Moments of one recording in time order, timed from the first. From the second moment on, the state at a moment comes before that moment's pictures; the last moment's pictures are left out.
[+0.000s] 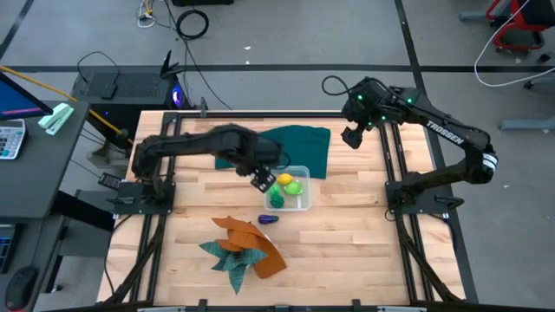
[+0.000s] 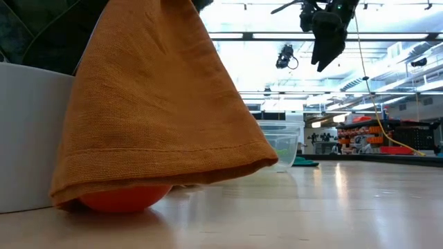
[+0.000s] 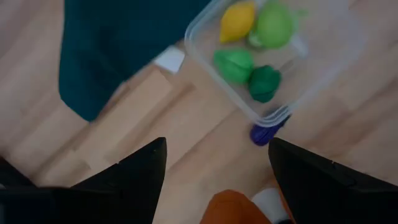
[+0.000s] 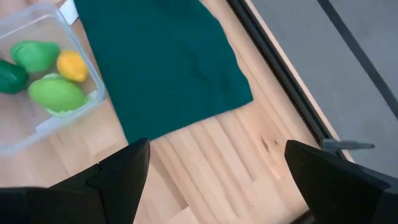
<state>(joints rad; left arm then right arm) 0.00 1.88 2.05 -1.56 -0.15 -0.82 -0.59 1.25 1.38 -1.18 0.02 -0.09</state>
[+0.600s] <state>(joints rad) -0.07 1.88 1.77 -1.36 -0.08 -0.88 -0.59 1.25 1.38 -1.17 0.02 -0.14</state>
